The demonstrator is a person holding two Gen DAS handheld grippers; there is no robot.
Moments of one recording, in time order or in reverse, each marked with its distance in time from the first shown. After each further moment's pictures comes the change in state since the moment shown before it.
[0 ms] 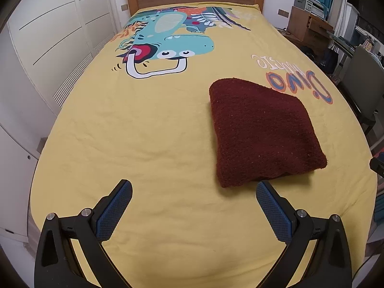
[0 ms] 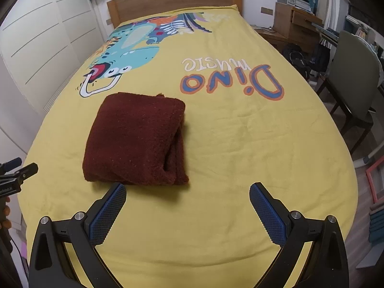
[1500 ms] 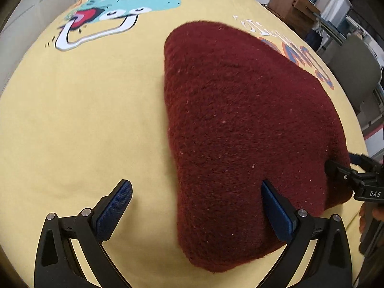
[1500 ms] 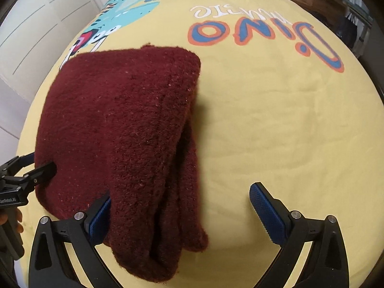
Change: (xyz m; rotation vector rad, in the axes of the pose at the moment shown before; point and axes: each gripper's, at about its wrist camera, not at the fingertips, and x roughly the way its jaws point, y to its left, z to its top) left arm 0.173 -0.011 0.034 0.002 0.167 -0.225; right arm 0.205 0.004 0.033 0.016 0.206 0.093
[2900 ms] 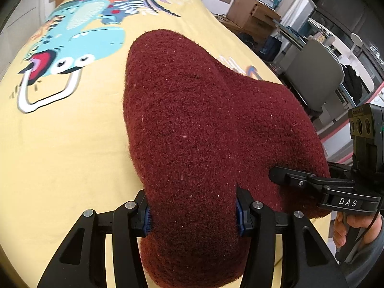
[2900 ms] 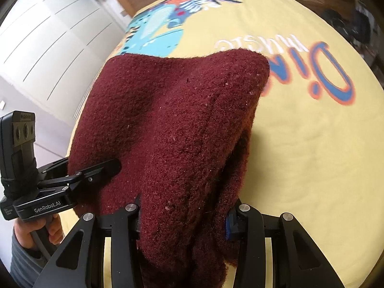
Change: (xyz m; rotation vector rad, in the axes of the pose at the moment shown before) left arm -0.051 -0.078 0.091 0.119 -0.061 -0.187; right arm -0.078 0.015 0.065 0.034 -0.045 0.242
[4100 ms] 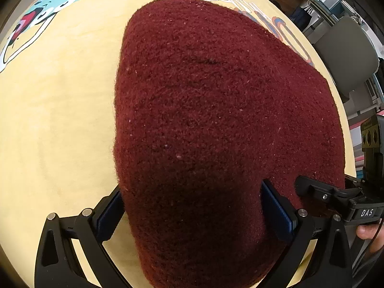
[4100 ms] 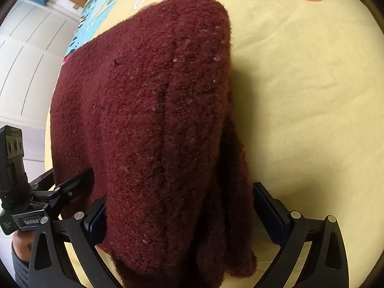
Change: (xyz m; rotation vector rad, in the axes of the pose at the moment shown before) left arm 0.136 -0.026 -0.013 -0.095 0.235 0.080; right arm 0.065 -0.145 -0.037 0.227 0.209 -0.027
